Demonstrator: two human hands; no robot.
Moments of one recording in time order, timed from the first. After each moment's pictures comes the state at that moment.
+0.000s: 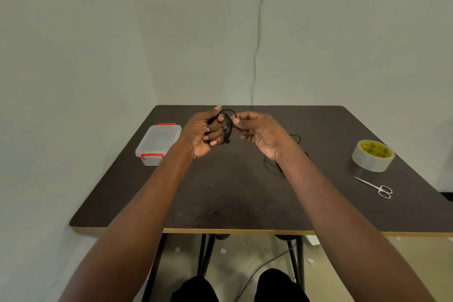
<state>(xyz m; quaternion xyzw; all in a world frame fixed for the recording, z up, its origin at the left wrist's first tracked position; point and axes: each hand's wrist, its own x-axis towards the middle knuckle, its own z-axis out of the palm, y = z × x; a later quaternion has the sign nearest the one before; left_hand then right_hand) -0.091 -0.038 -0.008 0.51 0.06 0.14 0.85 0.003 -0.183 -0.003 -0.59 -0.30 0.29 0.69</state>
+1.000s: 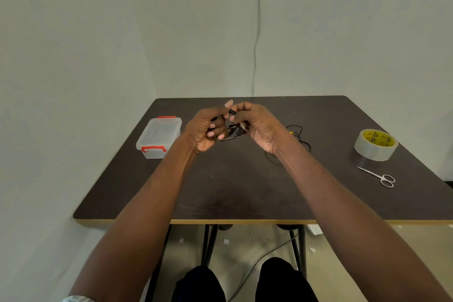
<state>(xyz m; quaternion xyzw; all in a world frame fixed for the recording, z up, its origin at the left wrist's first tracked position) -0.090 -0.044 -0.018 0.56 0.06 0.14 0.81 -0.001 -0.175 -0.009 -0.59 -0.32 0.30 0.67</state>
